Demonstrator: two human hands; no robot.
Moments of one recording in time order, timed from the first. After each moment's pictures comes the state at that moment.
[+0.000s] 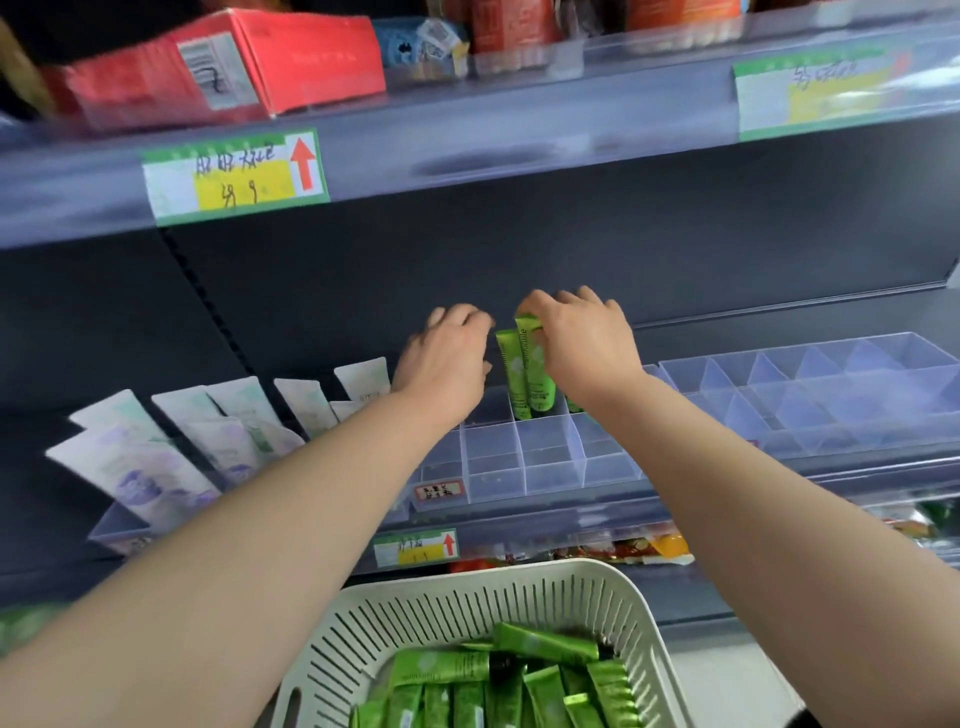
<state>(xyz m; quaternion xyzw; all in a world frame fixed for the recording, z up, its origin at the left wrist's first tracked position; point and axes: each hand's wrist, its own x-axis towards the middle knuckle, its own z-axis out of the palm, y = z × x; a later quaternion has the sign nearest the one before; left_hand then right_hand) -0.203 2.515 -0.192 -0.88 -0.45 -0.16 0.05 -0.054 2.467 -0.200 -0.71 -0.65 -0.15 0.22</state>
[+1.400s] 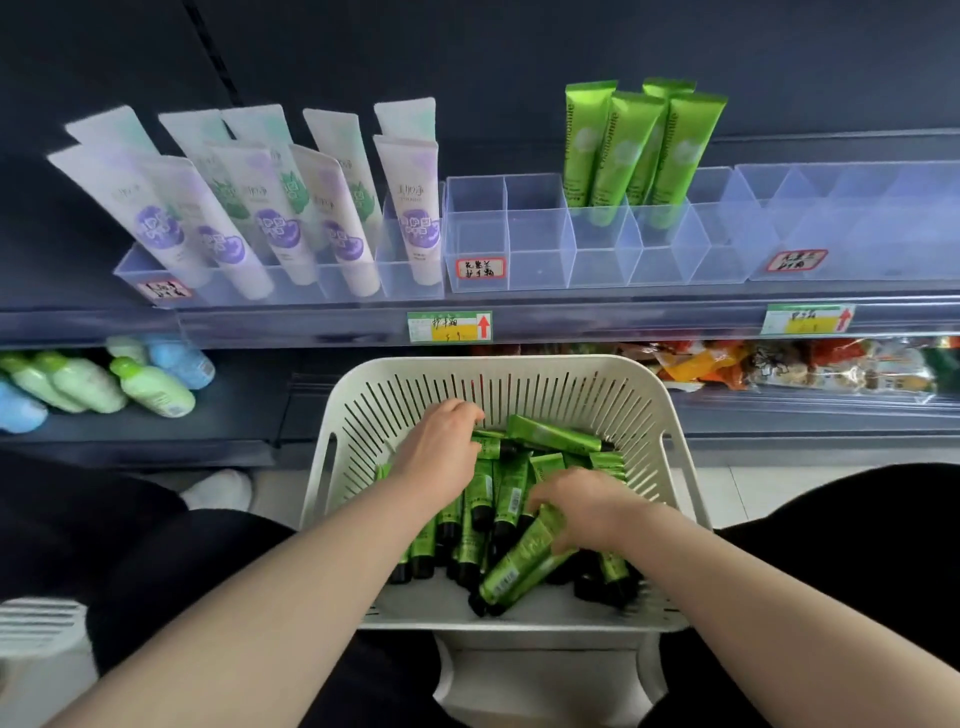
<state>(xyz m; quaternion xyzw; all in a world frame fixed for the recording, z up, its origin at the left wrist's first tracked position) -0.326 2.357 -0.404 -0.84 -0.51 -0.04 -0.19 -0.152 2.281 -0.417 -0.62 -0.70 0.32 -0.17</state>
